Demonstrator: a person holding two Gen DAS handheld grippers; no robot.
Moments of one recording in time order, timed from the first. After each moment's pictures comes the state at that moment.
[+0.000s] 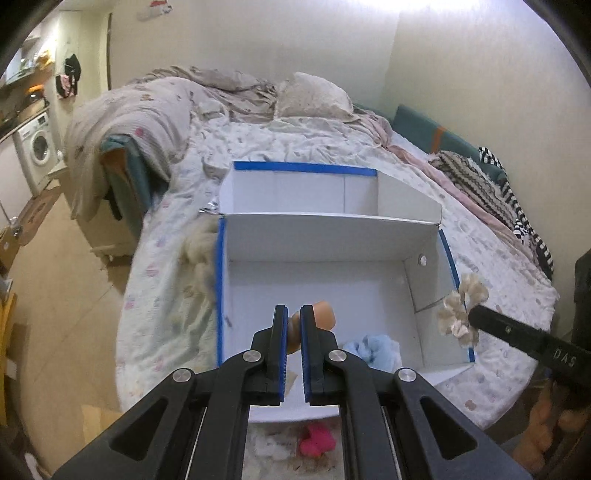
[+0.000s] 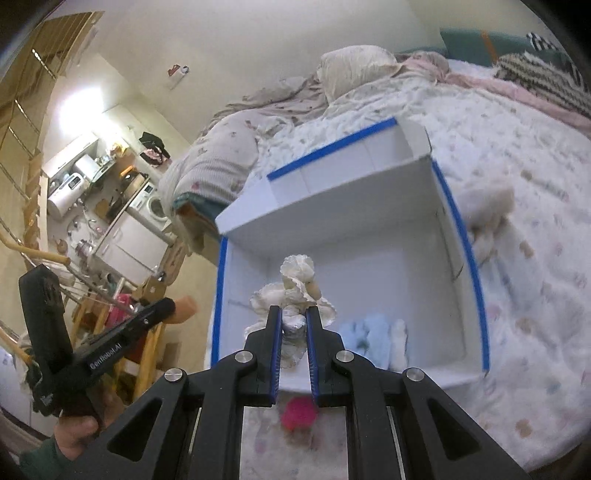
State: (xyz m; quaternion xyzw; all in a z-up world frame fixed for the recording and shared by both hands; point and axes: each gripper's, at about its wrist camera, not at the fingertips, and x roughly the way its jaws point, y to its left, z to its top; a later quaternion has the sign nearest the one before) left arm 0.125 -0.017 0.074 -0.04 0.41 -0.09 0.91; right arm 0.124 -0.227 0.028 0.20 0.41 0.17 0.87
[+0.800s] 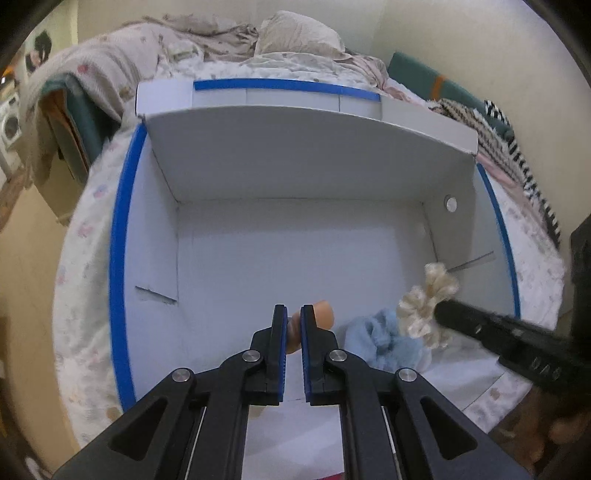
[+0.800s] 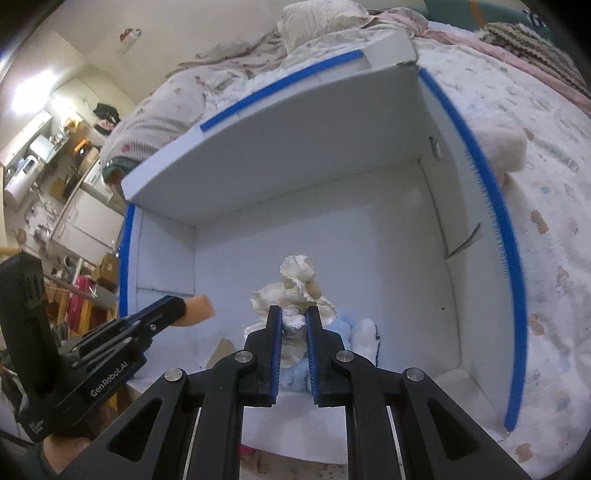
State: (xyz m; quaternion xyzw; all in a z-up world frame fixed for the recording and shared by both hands) left arm 0.186 -0.052 -0.033 -0.04 0.50 -0.12 0.86; right arm 0.188 -0.221 -0.071 0.17 0.50 0.12 0.84
